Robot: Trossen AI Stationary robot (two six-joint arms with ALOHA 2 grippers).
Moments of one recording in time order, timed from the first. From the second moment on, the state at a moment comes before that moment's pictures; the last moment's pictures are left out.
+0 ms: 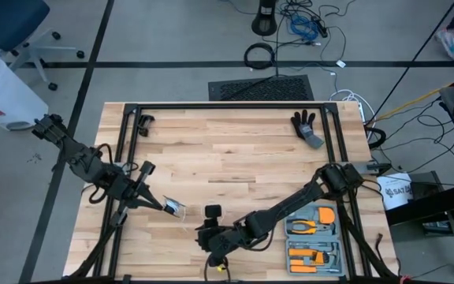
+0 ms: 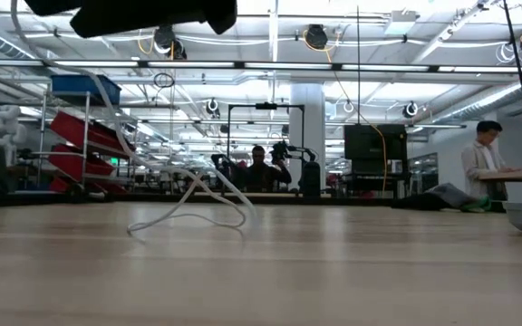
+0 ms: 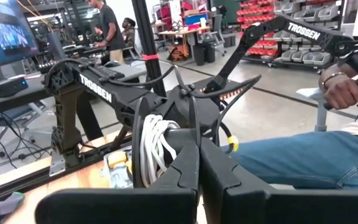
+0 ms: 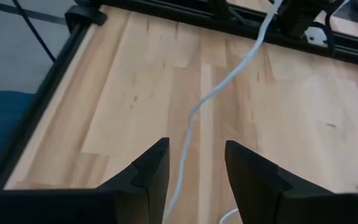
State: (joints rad) left arm -0.64 0.76 0.84 -0.13 -0.15 0.17; right arm 0.48 2.23 1.82 -0.25 0.44 0.13
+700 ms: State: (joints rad) left arm -0.64 0.76 0.84 -0.12 -0.15 0.17; right arm 0.47 2.28 1.82 -0.09 0.52 0.09
